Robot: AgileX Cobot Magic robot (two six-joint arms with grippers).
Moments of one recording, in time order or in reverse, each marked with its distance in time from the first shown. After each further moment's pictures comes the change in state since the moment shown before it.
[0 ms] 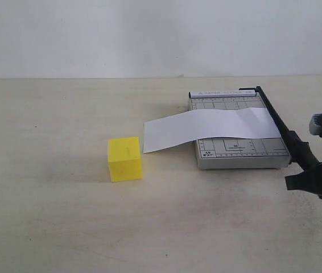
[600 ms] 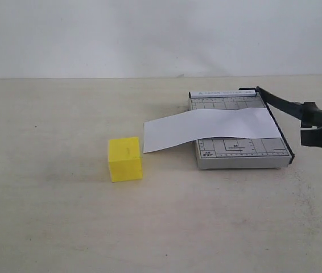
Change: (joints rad) left arm 0.000 0.000 0.000 0.000 0.000 0.000; right arm 0.000 -0.291 -0.028 0.007 0.008 0.004
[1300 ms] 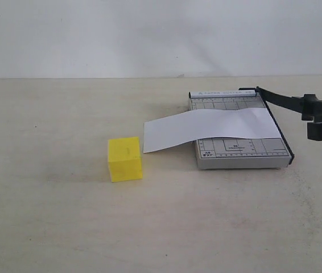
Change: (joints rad) left arm 0.000 0.000 0.000 0.000 0.000 0.000; right arm 0.000 -0.104 0.000 0.002 0.074 -0.012
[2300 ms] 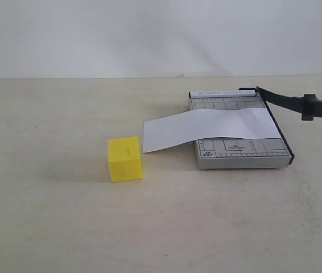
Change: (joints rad) left arm 0.000 0.000 0.000 -0.071 -0.028 -0.010; right arm -0.001 -0.462 -0.003 -0.689 0.742 0.665
